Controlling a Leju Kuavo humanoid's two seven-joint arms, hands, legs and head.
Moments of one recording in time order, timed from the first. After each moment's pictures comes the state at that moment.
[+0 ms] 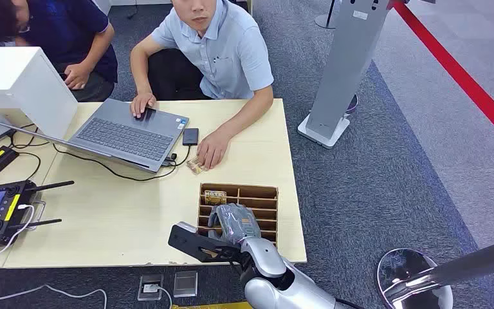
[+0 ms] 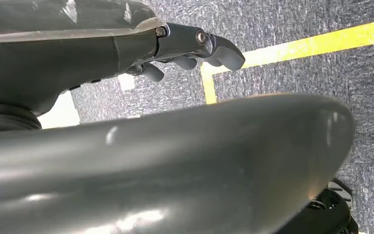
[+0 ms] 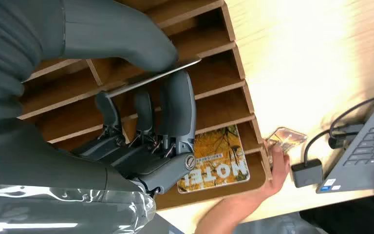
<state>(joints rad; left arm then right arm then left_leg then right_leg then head) -0.11 0.10 -1.25 -0.20 1.15 0.23 0.19 -0.40 0.07 0.98 -1.24 0.73 -0.01 0.63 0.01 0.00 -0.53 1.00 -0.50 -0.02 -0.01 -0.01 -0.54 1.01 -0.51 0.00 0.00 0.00</state>
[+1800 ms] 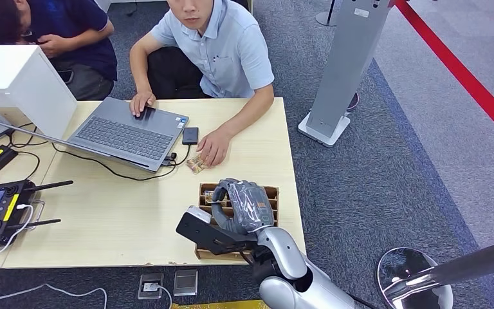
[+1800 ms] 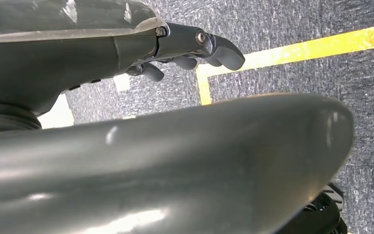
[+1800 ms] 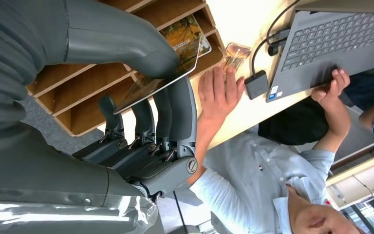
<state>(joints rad) -0.11 0.10 -1.25 -0.20 1.15 0.25 0.16 -0.38 0.00 0.91 -1.48 0.83 -0.17 0.52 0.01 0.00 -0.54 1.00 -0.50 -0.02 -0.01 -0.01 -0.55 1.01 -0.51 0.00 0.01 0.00</state>
